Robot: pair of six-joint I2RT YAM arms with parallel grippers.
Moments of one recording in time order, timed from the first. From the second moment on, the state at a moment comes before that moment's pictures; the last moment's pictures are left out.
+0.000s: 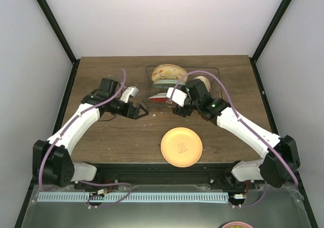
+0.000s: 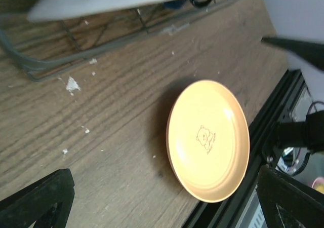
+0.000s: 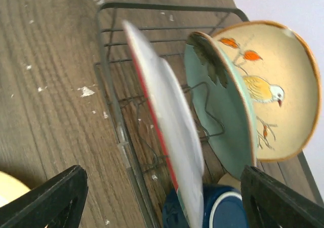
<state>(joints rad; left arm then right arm) -0.30 1.32 1.03 -0.70 0.72 -0.06 0.66 1.32 1.07 -0.42 -0.03 -0.73</state>
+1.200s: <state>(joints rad) -0.84 1.80 1.19 -0.72 0.14 -0.11 0.36 1.42 1.51 -0.44 0.53 0.14</state>
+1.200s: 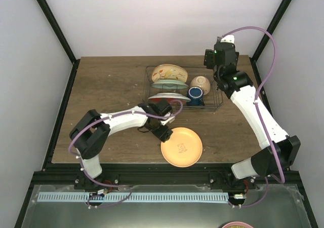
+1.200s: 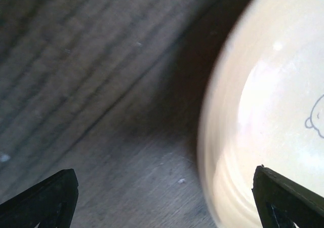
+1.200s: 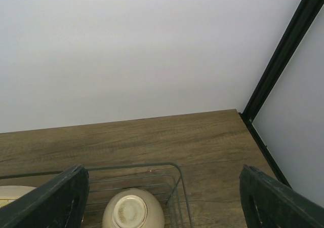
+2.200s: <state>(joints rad) -0.93 1.65 1.11 -0.61 0.12 -0.16 0.36 1.36 1.49 -0.44 0.43 0.11</state>
